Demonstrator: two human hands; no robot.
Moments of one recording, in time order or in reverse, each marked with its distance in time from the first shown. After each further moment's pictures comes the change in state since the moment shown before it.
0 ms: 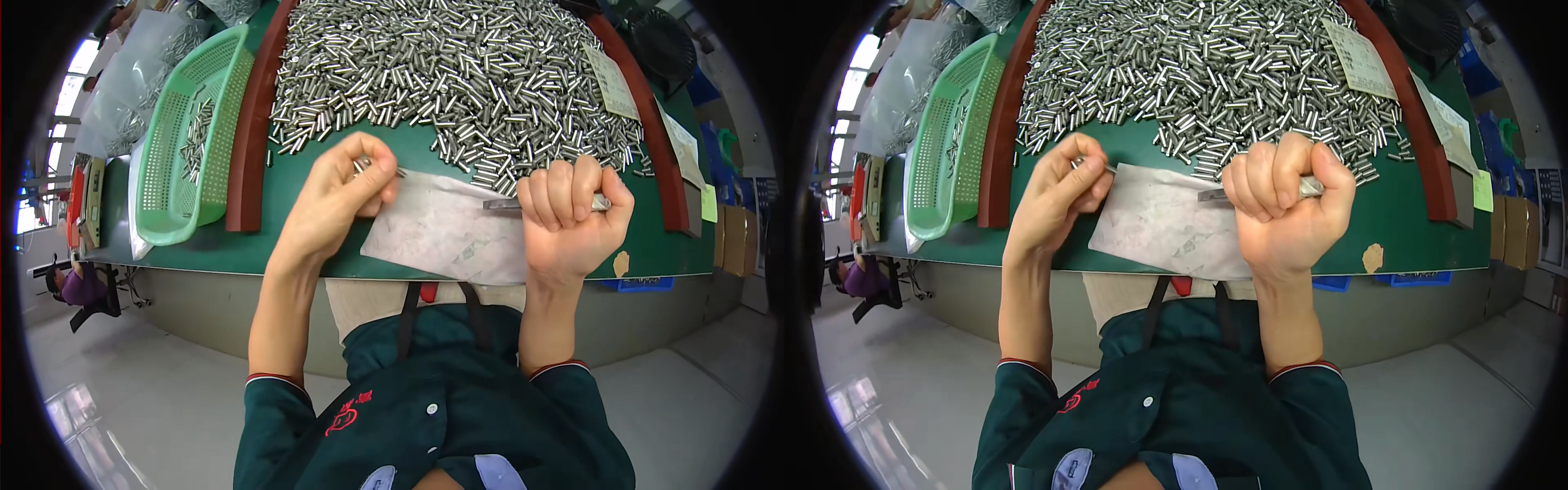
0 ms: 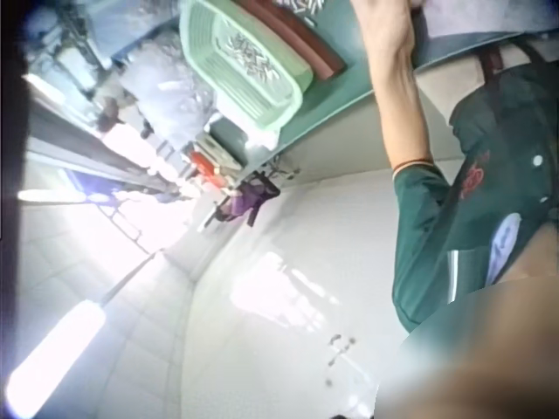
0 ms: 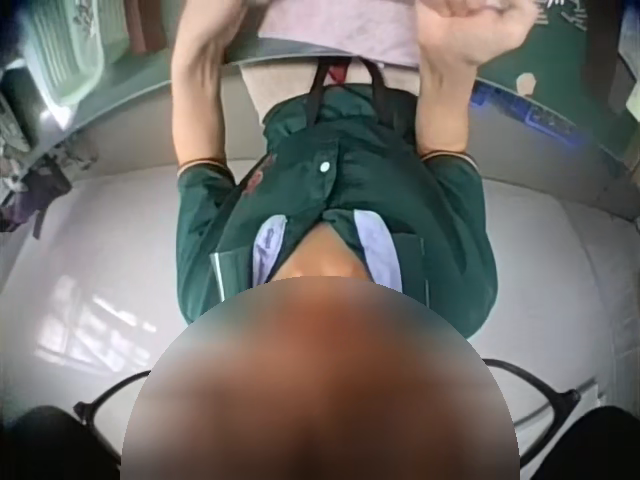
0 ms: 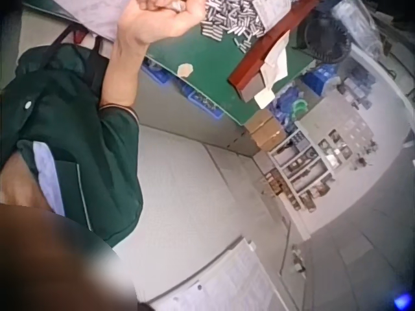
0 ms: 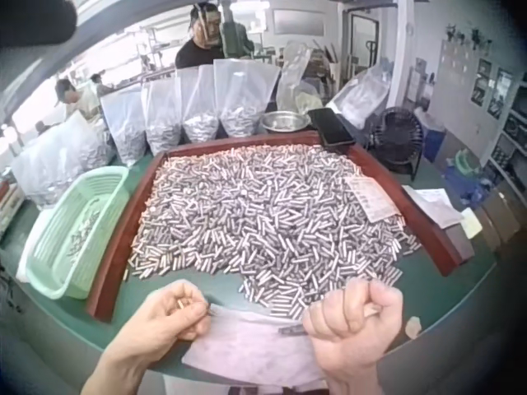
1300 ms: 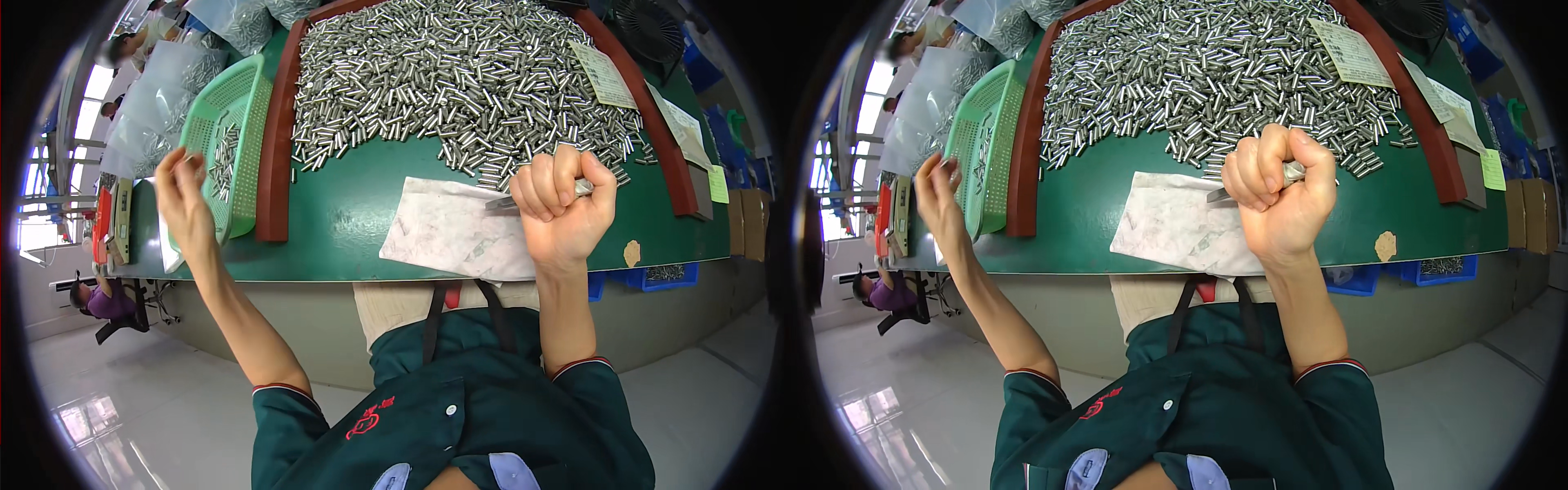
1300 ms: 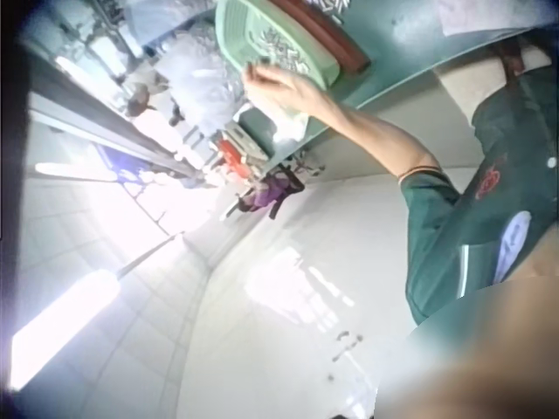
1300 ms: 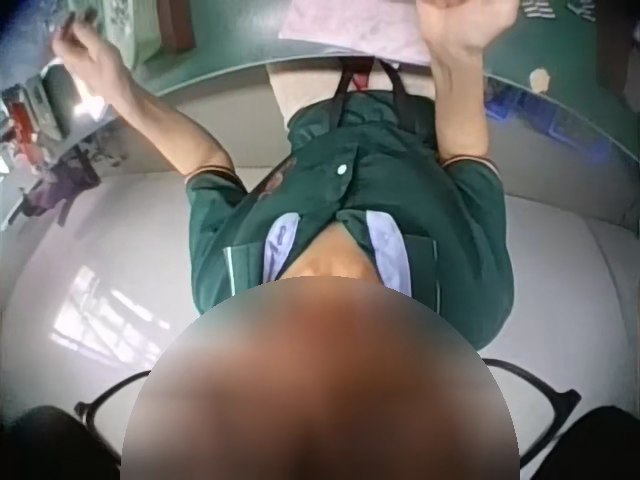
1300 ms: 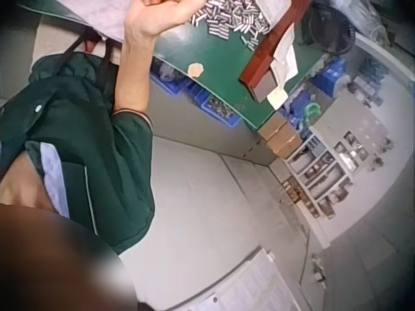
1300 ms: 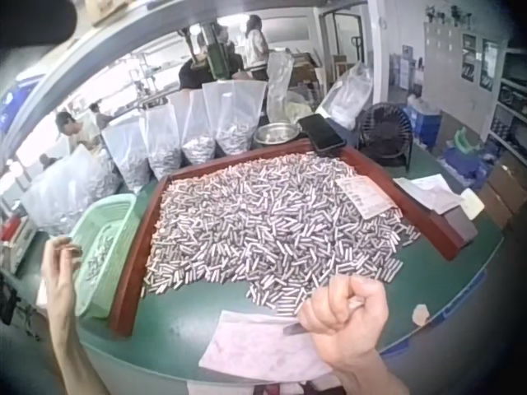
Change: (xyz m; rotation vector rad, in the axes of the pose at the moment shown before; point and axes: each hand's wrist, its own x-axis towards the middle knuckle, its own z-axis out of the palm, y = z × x) left_hand -0.050 0.075 -0.111 0.846 0.940 0.667; right_hand -0.001 -0.001 0.004 0.014 -0.012 0.036
